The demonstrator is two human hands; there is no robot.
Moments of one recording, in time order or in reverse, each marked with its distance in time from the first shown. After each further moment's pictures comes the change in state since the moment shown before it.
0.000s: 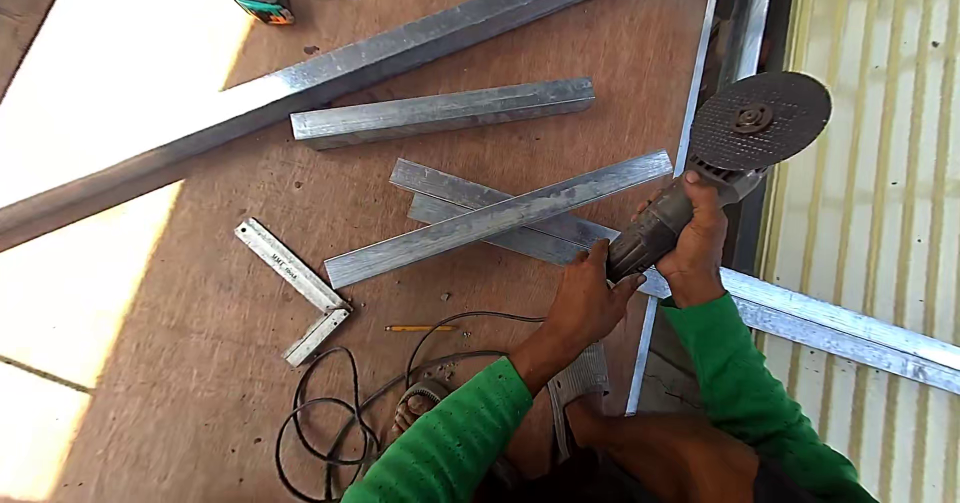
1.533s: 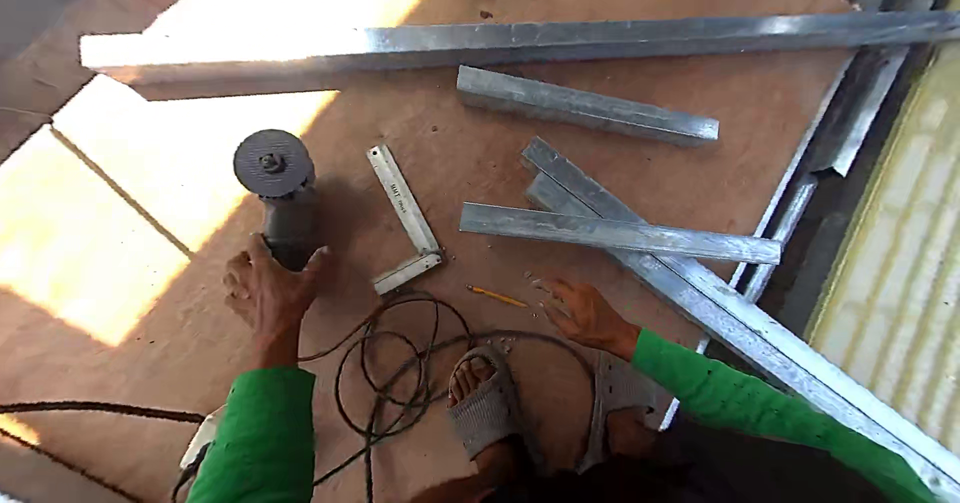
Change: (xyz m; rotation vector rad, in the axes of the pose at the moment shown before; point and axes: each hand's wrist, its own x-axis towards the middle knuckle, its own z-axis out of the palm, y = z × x) left_hand -0.243 -0.399 -0.294 0.341 1.028 -0.707; right_hand -0.109 0.161 0.119 -1.267 -1.227 -0.392
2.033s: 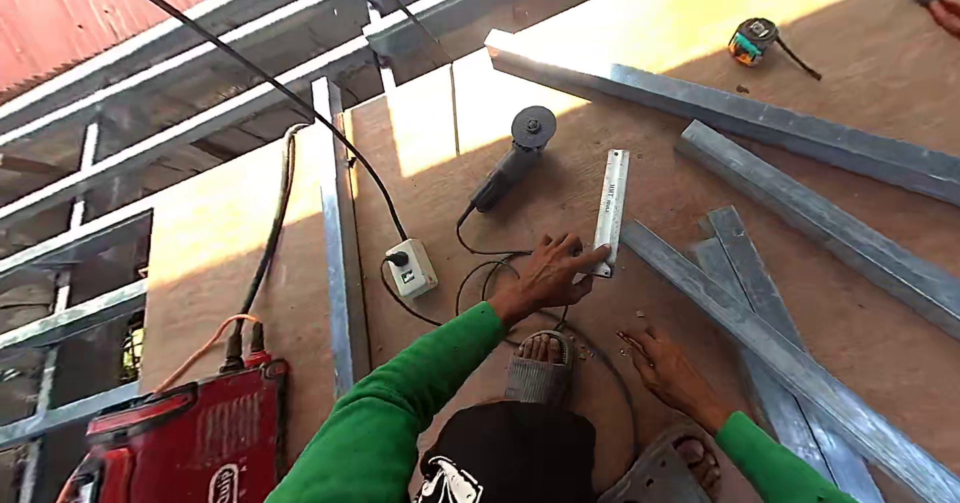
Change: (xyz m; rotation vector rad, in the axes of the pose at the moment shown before) left_hand -0.148 0.130 0.012 0.022 0.008 0.694; right_hand 0.029 0.011 0.013 -0.166 -0.422 -0.191
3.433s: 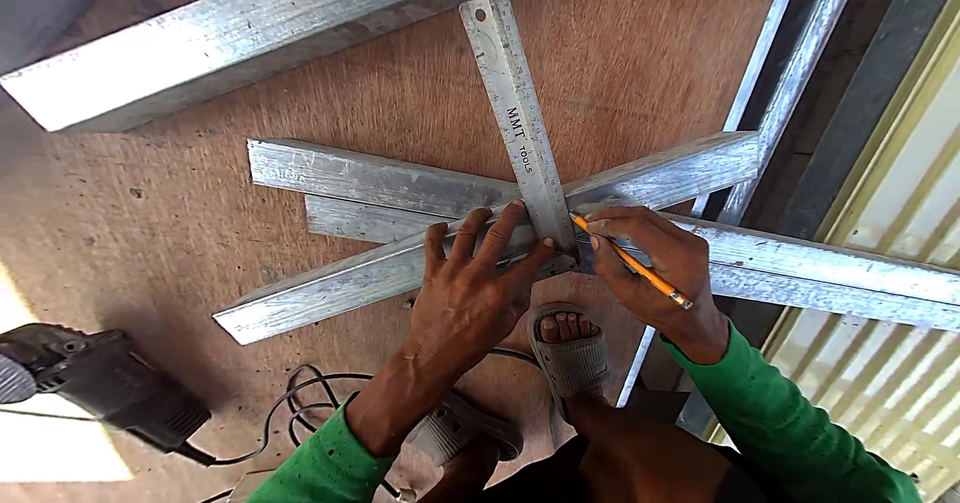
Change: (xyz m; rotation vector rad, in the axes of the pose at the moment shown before) left_hand 0.126 0.262 0.108 -0.046 -0.554 0.753; right_hand -0.195 0.126 -0.048 0.427 1.189 0.372
